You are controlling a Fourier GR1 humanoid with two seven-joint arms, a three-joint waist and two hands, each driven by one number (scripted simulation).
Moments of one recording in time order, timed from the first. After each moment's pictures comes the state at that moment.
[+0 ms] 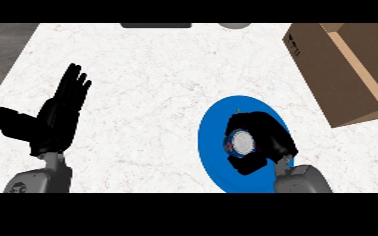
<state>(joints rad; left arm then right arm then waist) -0.12 0.11 0.10 -1.65 0.11 0.07 0.22 -0.16 -0.10 0.29 -1.59 0.74 0.35 0.28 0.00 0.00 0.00</state>
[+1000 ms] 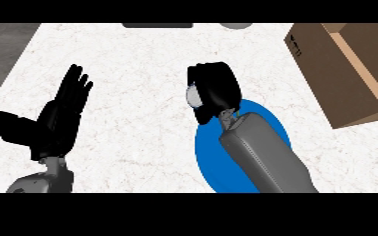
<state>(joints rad) -0.10 0.09 0.07 -1.71 0.09 0.09 0.25 -0.66 0.00 0.42 -1.29 1.07 0.14 0.45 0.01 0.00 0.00</state>
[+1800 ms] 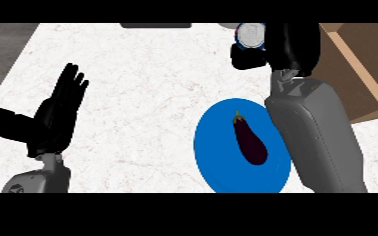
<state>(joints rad) -0.11 0.10 0.10 -1.67 0.10 0.08 0.23 -0.78 -0.11 0.12 -1.51 1.09 0.04 0.70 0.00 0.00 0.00</state>
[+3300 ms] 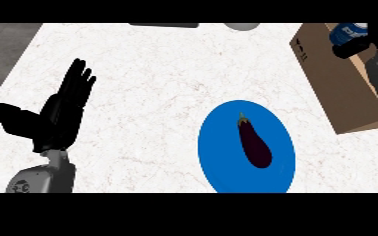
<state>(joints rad) -0.14 0.09 0.08 -1.68 0.10 0.07 0.25 -0.92 -0.55 -0.16 -0.61 1.14 -0.04 0.28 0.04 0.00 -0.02</state>
